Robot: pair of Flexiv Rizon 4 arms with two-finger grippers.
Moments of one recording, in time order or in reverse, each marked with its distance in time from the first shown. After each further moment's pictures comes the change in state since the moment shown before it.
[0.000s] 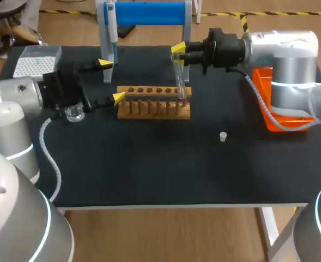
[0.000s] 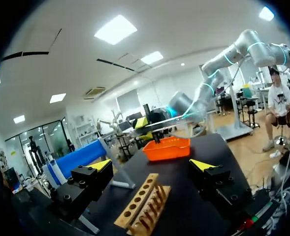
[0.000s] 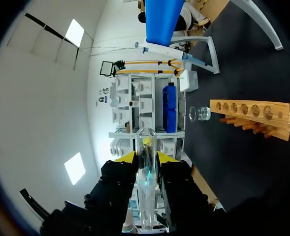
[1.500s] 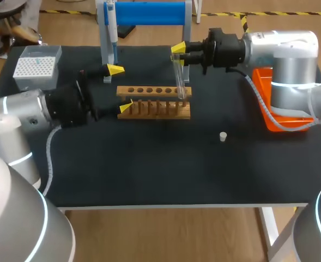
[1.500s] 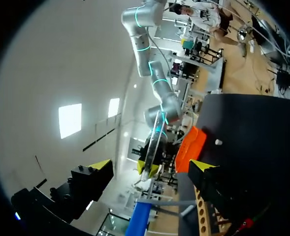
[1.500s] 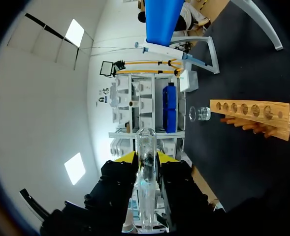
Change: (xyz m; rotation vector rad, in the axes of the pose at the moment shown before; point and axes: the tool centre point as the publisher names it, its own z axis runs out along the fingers) left arm 0.030 -0.024 0.007 0.240 -0.042 0.957; right arm 0.000 0.000 0.000 0.000 0.000 0.000
